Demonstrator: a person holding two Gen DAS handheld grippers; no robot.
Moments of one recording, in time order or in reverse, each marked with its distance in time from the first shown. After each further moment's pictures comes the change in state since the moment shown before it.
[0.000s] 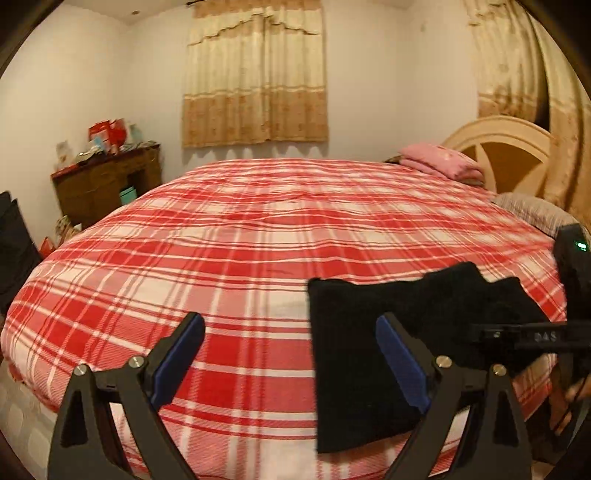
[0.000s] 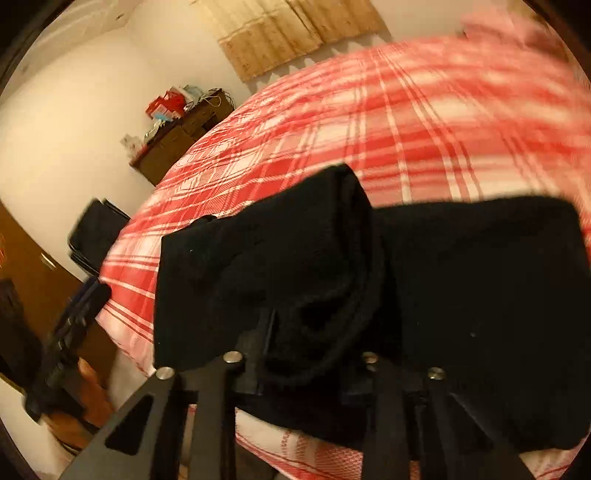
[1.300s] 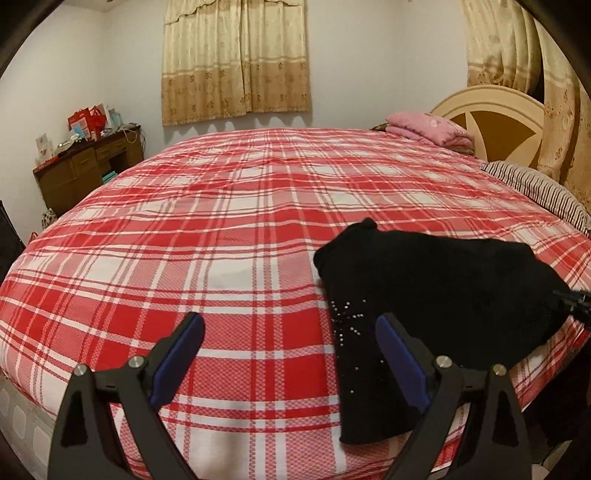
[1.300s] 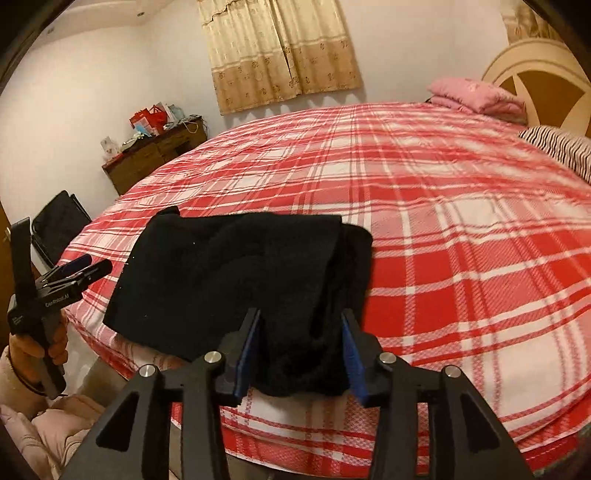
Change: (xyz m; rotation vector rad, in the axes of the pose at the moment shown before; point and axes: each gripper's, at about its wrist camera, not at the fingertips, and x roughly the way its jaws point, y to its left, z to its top) left arm 0.027 -0.055 -0.016 0.066 0.116 -0.038; right arm -0.109 -0.077 -0.044 -0.081 -0.166 -0.247
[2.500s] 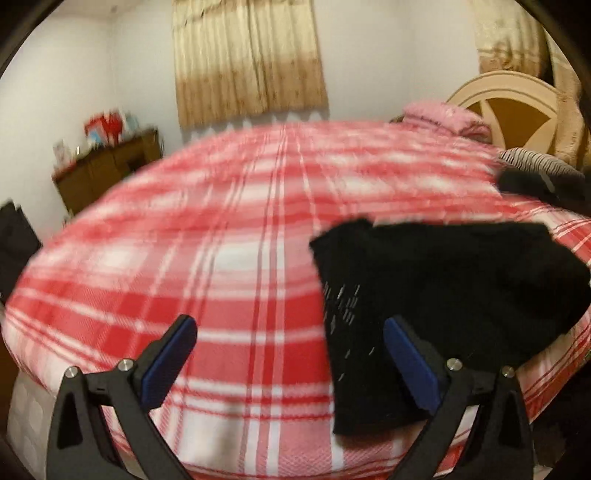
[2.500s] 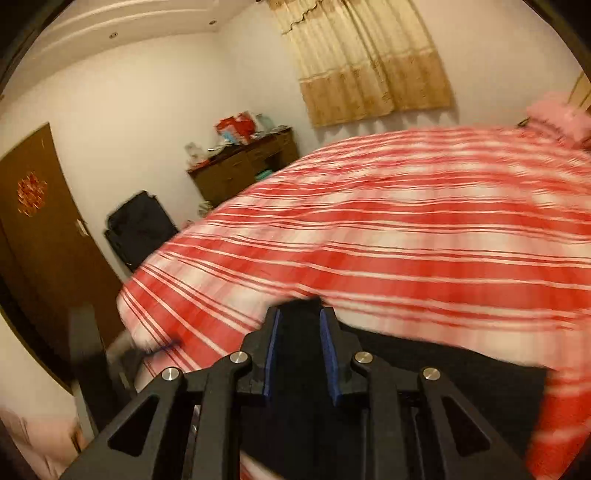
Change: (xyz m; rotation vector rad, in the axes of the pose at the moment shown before) left arm 0.000 -0.025 -0.014 0.026 -0.015 0.104; right arm 0.027 0.074 0.062 -0.095 -0.046 0.320
